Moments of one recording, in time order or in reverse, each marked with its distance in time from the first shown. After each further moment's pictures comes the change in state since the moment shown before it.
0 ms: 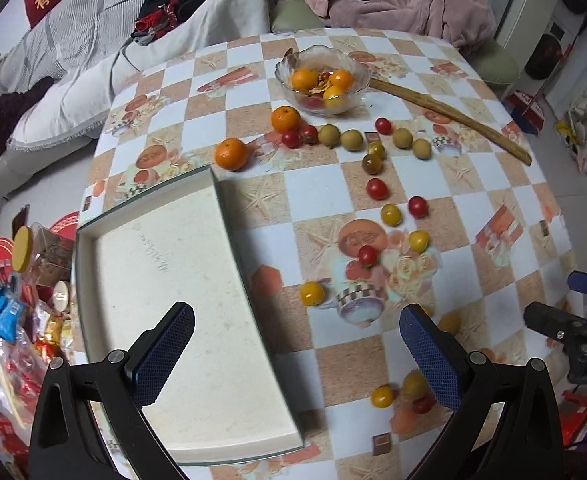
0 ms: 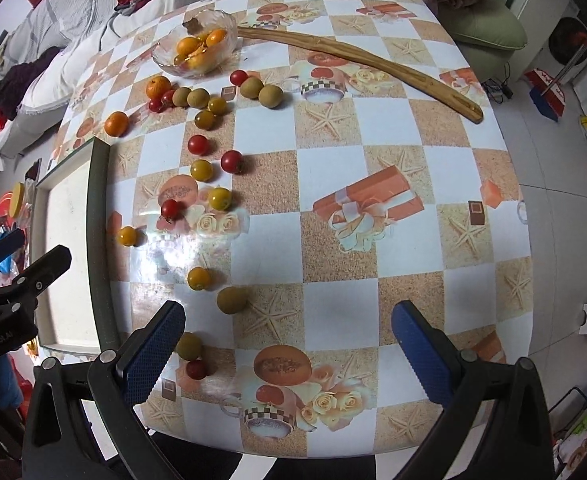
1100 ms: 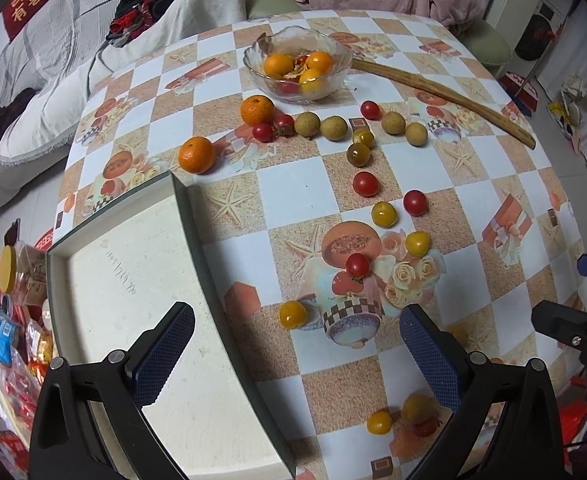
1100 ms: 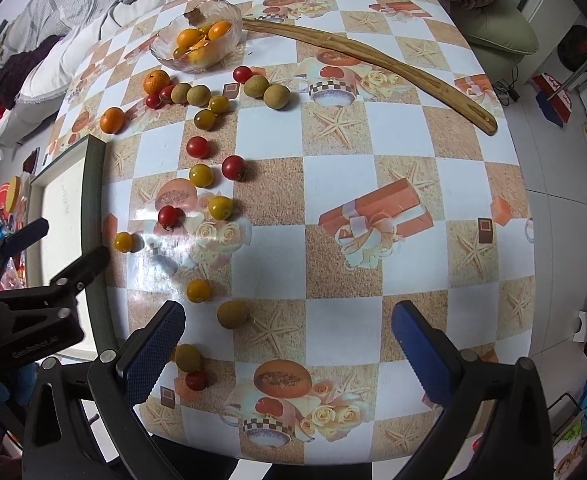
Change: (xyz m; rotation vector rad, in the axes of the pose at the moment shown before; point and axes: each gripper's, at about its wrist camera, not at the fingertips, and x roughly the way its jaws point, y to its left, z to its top) left arm 0.041 -0.021 0.012 0.076 0.025 0.003; right arm 0.014 0.005 0.021 -0.033 0.040 -0.006
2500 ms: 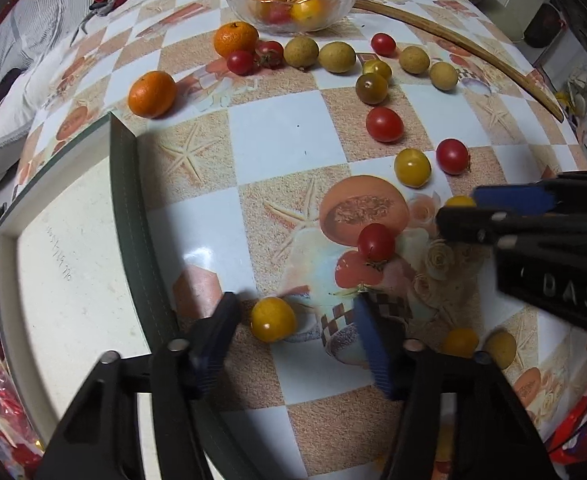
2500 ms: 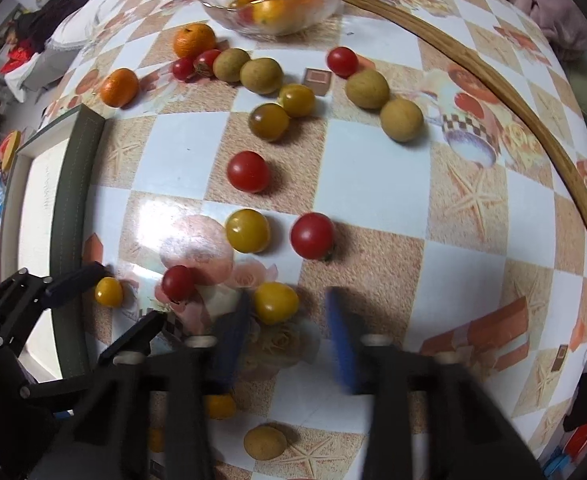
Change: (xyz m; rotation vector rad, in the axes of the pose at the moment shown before) left arm 0.073 -0.002 -0.013 -0.025 0.082 -0.034; right arm 0.095 0.070 0.066 -0.209 0.039 0.048
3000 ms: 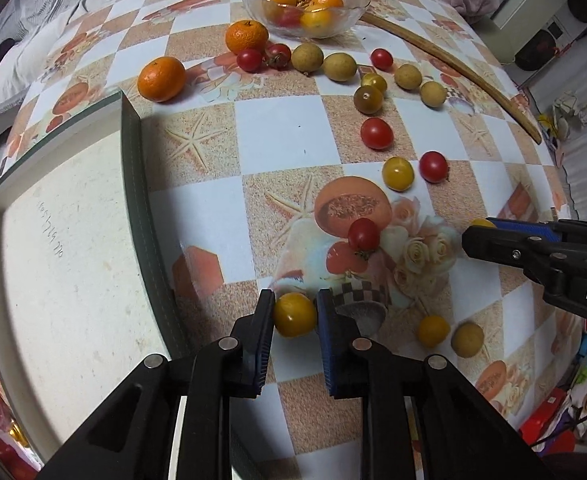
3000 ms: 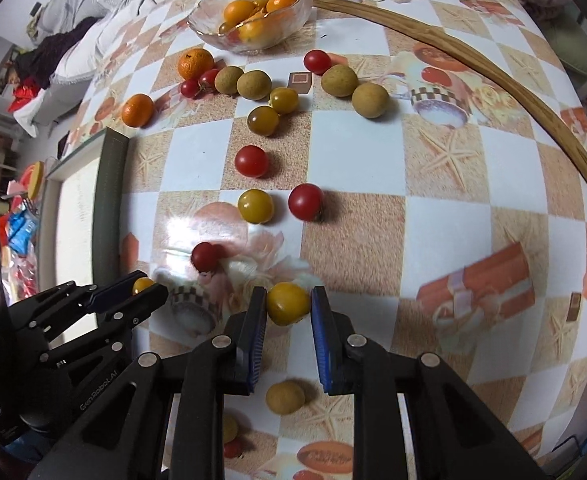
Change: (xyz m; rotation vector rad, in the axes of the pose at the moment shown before) left arm -0.012 0.027 -0.007 -0.065 0.009 -0.130; right arm -0.030 -0.018 -0.029 0.122 -0.027 0.111
